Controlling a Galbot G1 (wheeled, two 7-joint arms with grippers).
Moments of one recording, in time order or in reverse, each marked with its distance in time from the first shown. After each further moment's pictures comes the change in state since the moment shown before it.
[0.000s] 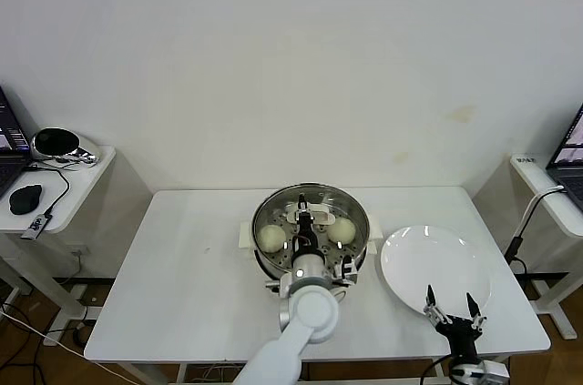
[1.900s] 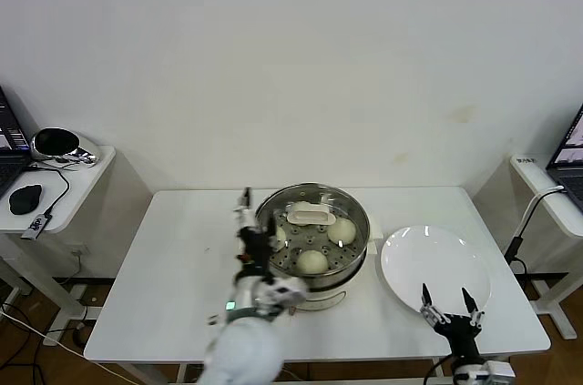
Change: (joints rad) left arm 0.254 0.192 -0.150 -0.473 -0.540 -0.005 -0.246; right arm -0.061 -0.072 -0.029 0.092 0.025 -0.042 -0.030
